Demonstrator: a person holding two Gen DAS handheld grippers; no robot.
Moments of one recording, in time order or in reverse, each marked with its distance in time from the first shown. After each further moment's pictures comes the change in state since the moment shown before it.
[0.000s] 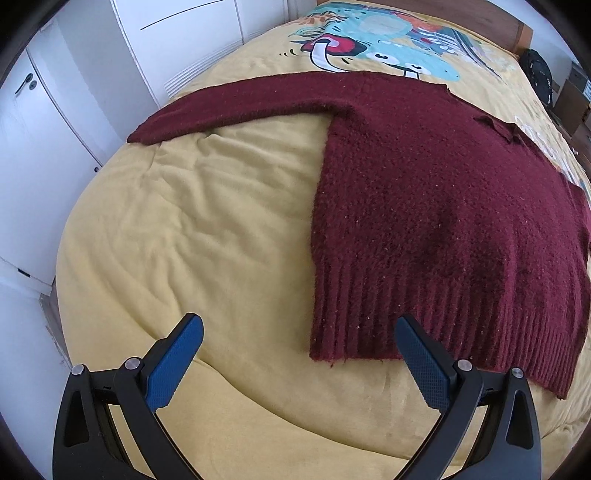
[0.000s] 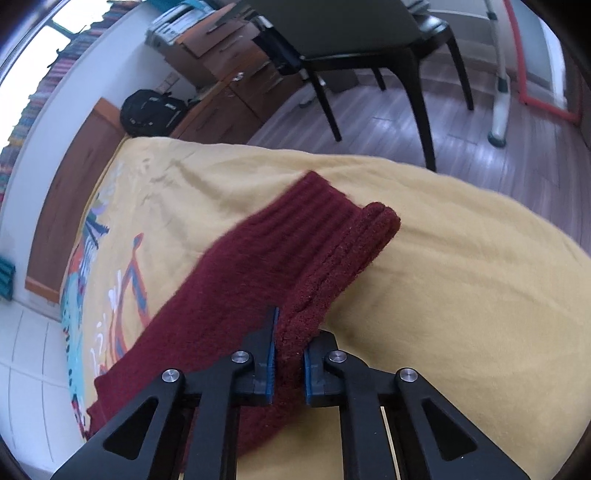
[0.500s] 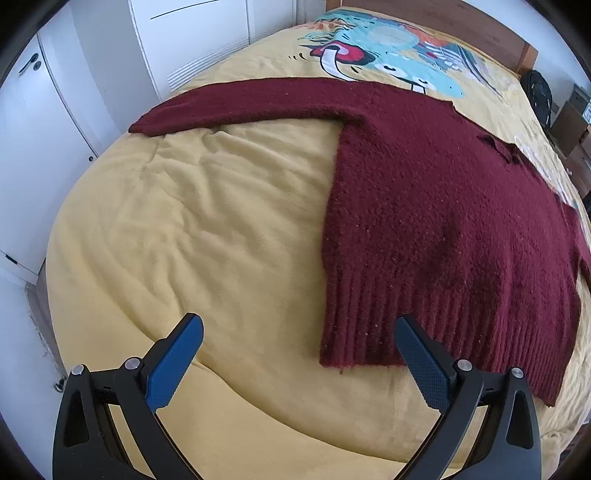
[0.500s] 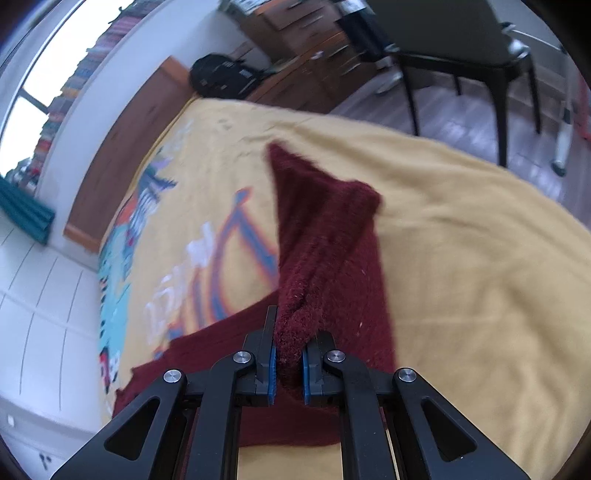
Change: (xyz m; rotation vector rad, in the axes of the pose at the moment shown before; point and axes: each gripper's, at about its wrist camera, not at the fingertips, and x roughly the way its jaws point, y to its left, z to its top) left arm -0.001 0.023 0.000 -0.057 -0.023 -0.065; right arm -0.012 0.131 -0.034 -0.163 0.096 0.168
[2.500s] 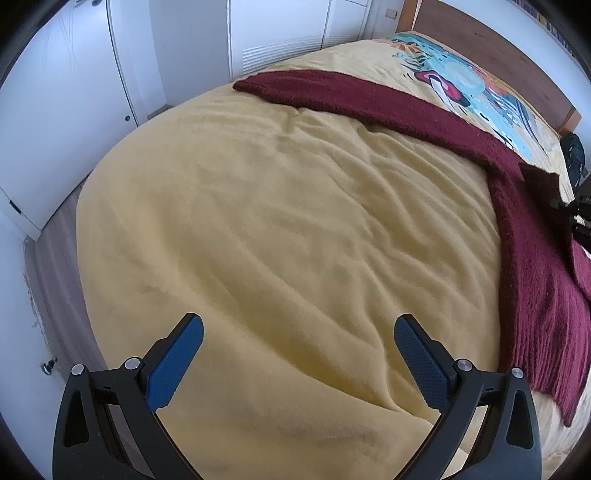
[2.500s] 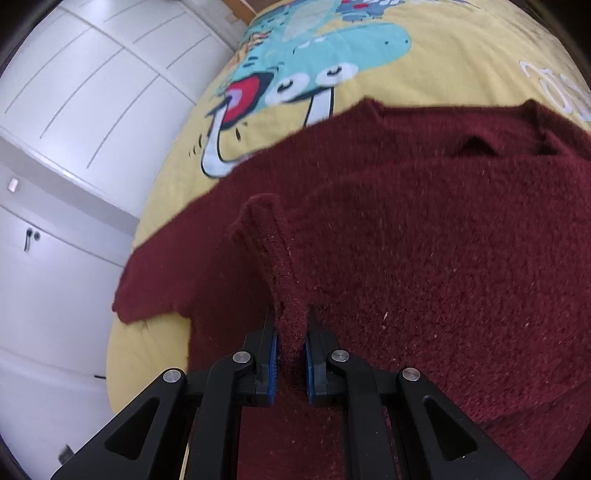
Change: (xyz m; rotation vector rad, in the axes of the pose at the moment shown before) left arm 0.025 0.180 -0.007 -0.187 -0.039 0.007; right arm 0.195 0.436 -0.410 -0.615 0.535 0.223
